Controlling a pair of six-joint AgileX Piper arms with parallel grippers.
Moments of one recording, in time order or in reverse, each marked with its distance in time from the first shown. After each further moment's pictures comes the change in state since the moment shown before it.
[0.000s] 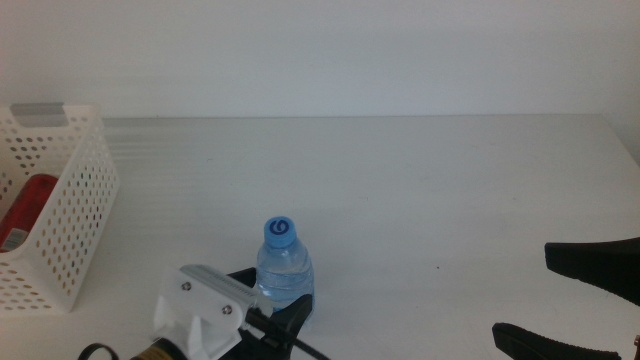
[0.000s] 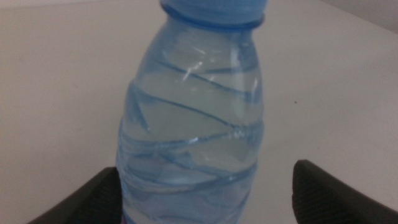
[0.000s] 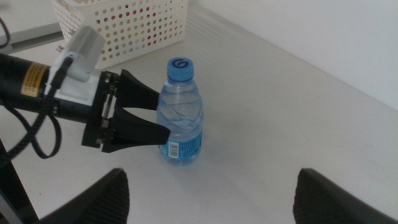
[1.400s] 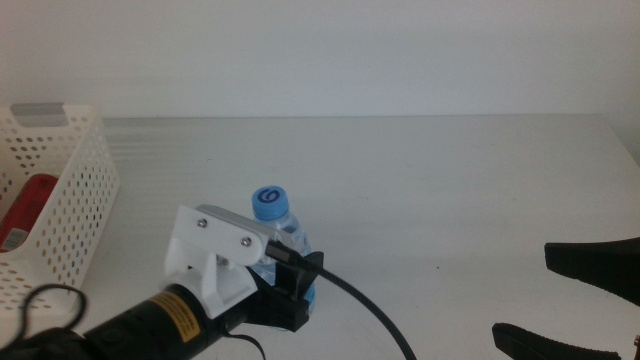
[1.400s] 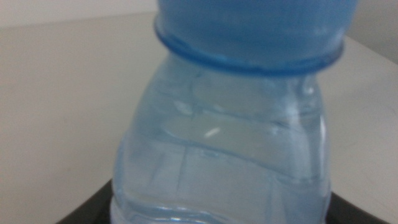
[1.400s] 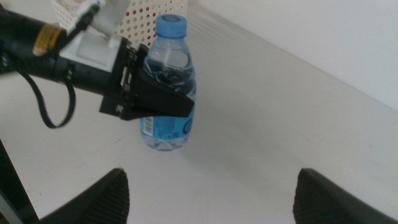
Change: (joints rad) left arm -0.001 -0.234 -0.191 -0.019 0.460 0.016; right arm 0.000 0.000 0.000 0.000 0.000 0.000
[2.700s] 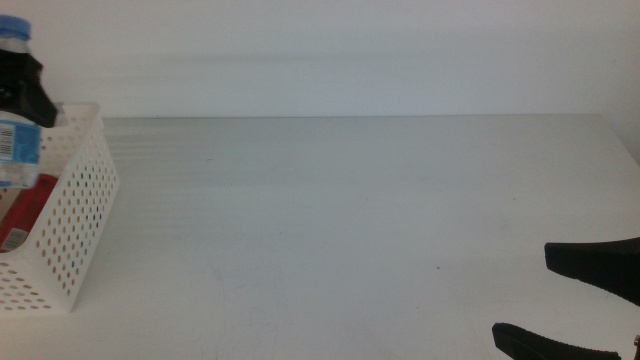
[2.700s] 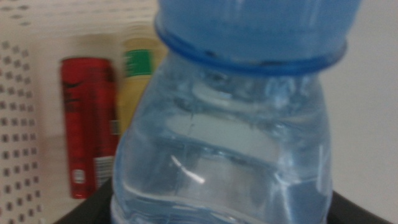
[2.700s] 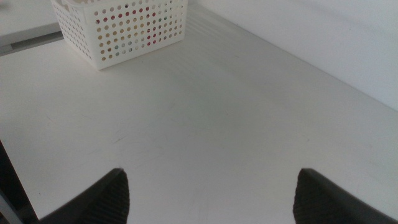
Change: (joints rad) left arm 0.959 0.134 -1.165 -0.141 1.850 0.464; right arm 0.000 0.000 0.000 0.000 0.000 0.000
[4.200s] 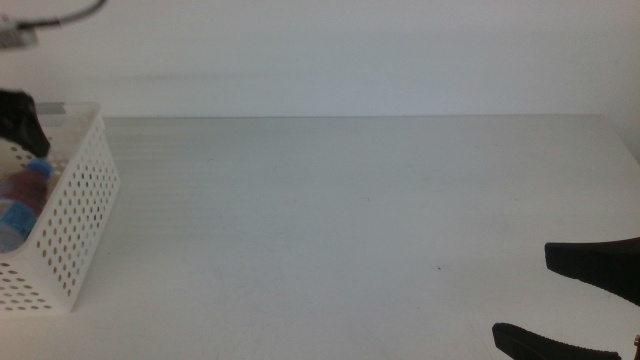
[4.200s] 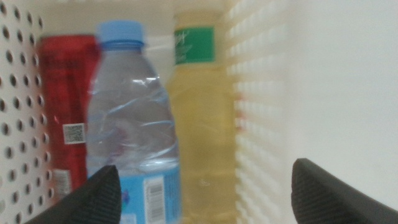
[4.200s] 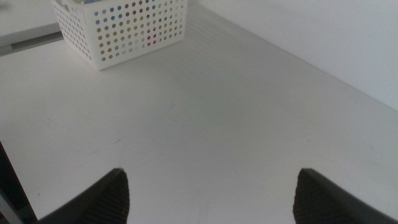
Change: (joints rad) left arm 0.107 0.267 -0.123 0.013 0.048 0.078; right arm 0.000 0.000 0.000 0.000 0.000 0.000
